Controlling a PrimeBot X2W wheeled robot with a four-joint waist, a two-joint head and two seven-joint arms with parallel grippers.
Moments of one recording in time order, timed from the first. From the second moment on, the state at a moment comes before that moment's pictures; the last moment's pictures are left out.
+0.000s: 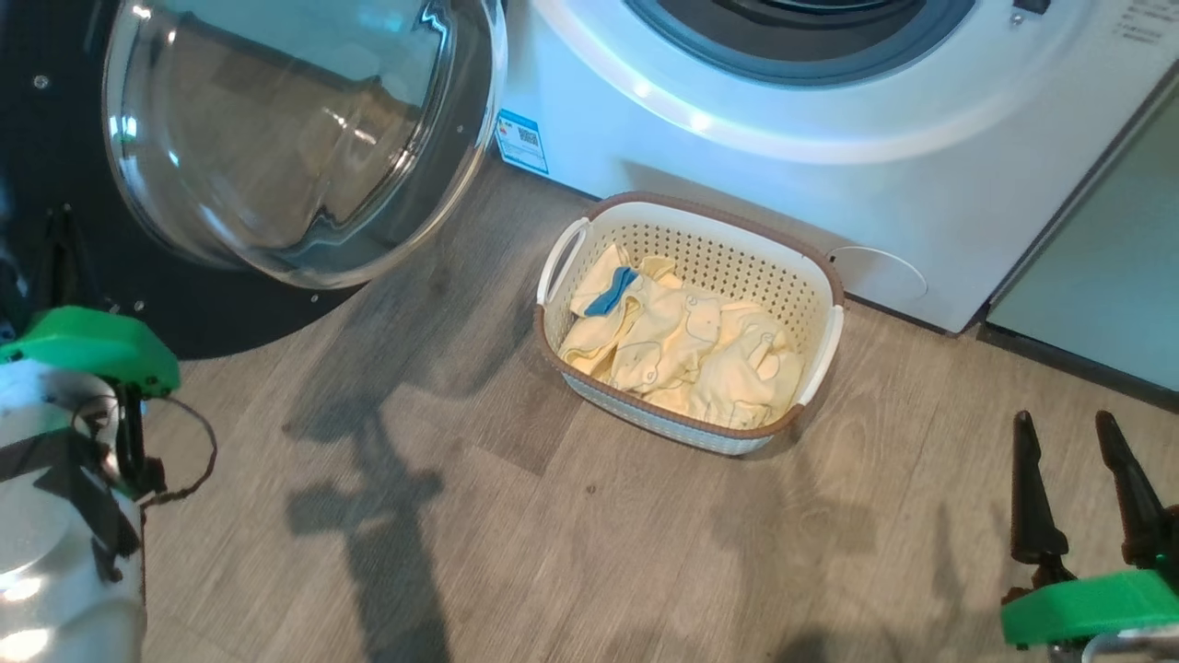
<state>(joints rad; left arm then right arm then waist) -0.49 0.25 0.32 0.55 -0.10 -0.02 -0.26 0.03 -0.06 -0.03 0.04 0.13 0.13 -0.23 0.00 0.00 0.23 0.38</state>
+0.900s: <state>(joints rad) -0.07 0.07 0.24 0.14 -0.08 -0.10 -0.25 0.04 -0.05 -0.01 0.03 0.17 0.13 -0.25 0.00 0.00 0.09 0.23</state>
